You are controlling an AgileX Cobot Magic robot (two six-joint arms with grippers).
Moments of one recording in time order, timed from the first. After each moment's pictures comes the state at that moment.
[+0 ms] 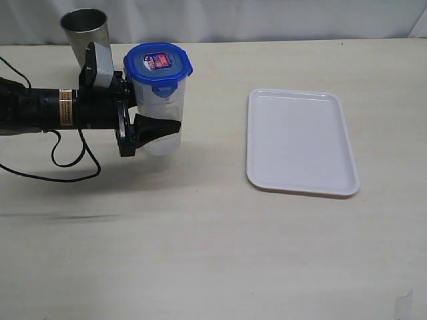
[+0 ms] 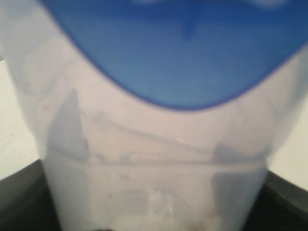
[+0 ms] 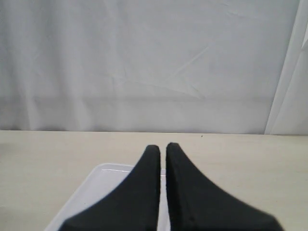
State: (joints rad) left arm -0.13 2.12 -0.99 1.35 -1.16 -0.52; right arm 0.06 0.01 0.00 -0.01 0.05 -0.01
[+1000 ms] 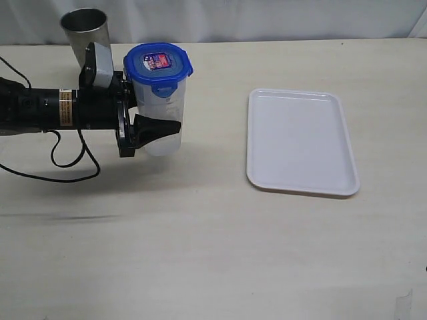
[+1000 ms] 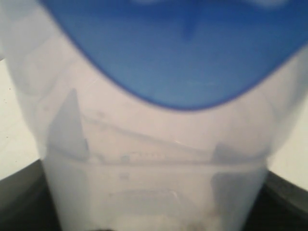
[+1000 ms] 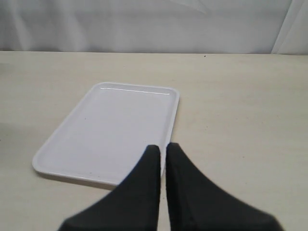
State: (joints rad) left arm -0.13 2.12 -0.99 1.36 -1.17 -0.52; right arm 0.06 0.01 0.00 -0.01 0.34 -0.01
